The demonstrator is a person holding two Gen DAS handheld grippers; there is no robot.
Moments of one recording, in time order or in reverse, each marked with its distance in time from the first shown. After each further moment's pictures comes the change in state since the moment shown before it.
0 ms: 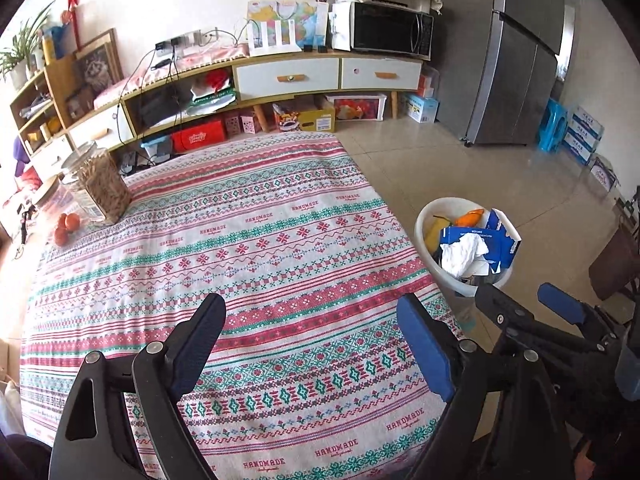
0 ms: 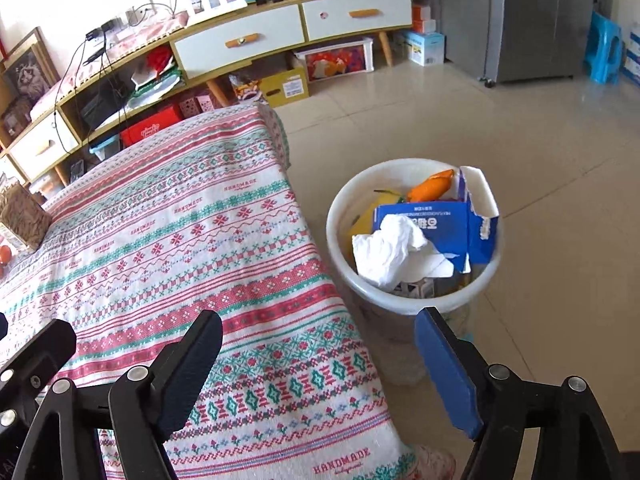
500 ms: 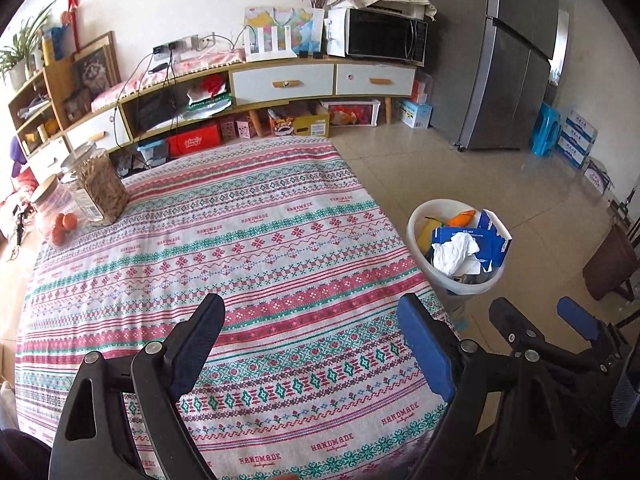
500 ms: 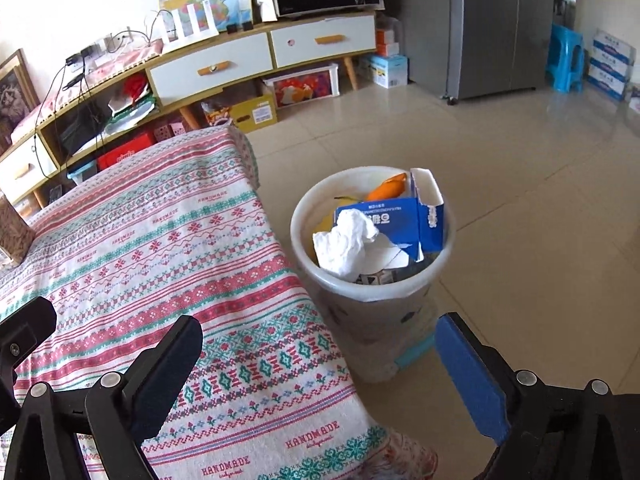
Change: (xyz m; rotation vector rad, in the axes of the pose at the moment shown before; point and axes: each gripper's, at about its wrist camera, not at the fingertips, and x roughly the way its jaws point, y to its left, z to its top) left arm -0.006 -0.003 -0.007 -0.004 -0.022 -0.027; right arm -0.021 -0.005 -0.020 0.013 -0.077 -0.098
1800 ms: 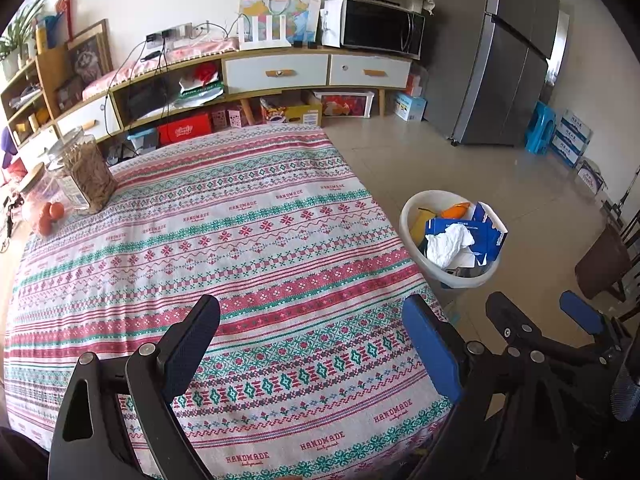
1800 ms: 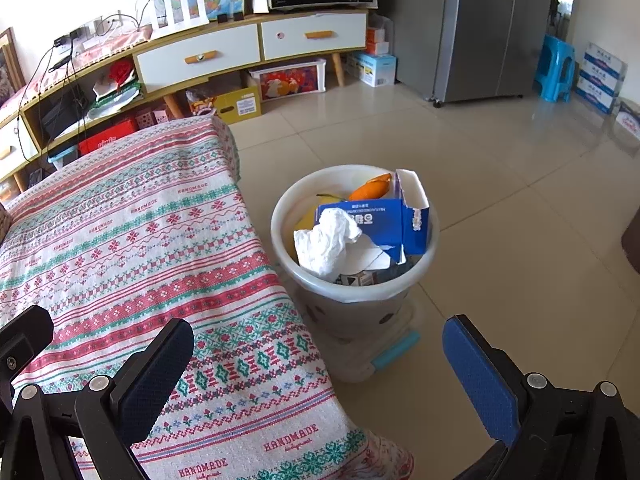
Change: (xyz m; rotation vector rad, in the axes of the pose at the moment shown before) left arm 0.014 -0.002 -0.005 -0.005 0.034 -0.036; right arm 0.004 0.001 0.001 -0.031 0.025 -0.058
